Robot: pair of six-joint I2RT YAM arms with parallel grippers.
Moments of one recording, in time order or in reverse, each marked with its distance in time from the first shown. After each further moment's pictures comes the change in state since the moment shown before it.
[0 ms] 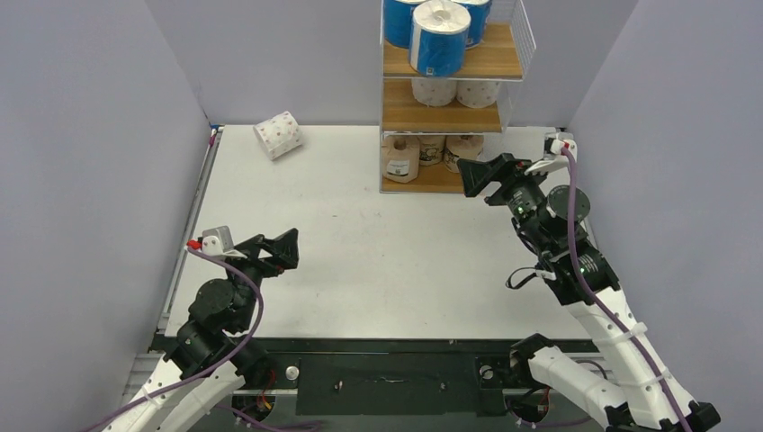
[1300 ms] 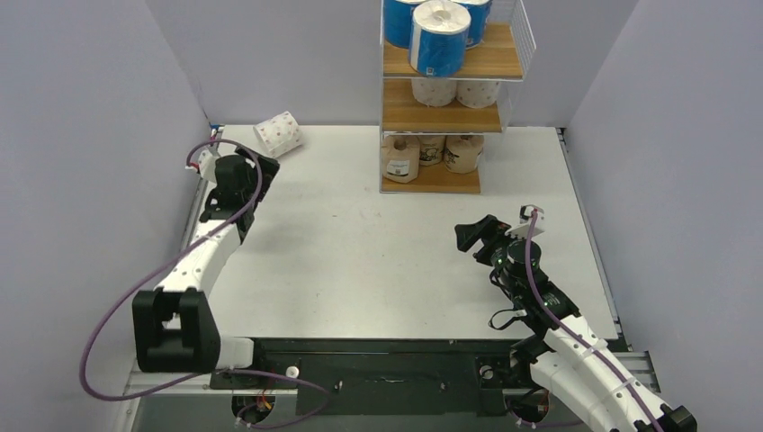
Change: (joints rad) left arm 0.634 1.015 0.424 0.097 0.354 -0.467; right arm 0.000 -0.219 -0.645 0.105 0.127 0.236
